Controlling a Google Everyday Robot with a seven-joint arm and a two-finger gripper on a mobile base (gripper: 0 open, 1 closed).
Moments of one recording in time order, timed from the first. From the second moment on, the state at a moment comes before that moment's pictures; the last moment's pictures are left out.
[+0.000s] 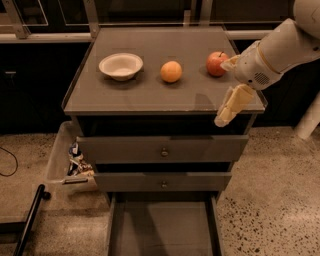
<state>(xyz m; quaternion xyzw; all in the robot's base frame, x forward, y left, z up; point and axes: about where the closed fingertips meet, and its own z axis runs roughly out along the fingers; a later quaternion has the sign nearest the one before) 0.574 -0.174 0.899 -0.59 0.75 0.10 0.29</state>
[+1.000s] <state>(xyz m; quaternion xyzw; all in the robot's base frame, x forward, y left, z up) 0.601 -0.157 0.902 -0.59 0.72 0.12 0.34</state>
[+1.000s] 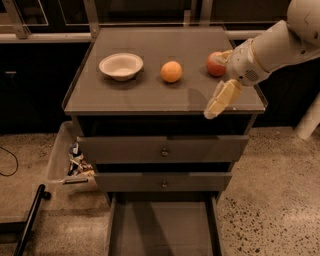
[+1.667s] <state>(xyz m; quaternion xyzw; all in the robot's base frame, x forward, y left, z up) 0.644 -0.143 0.913 -0.58 0.68 0.17 0.41</state>
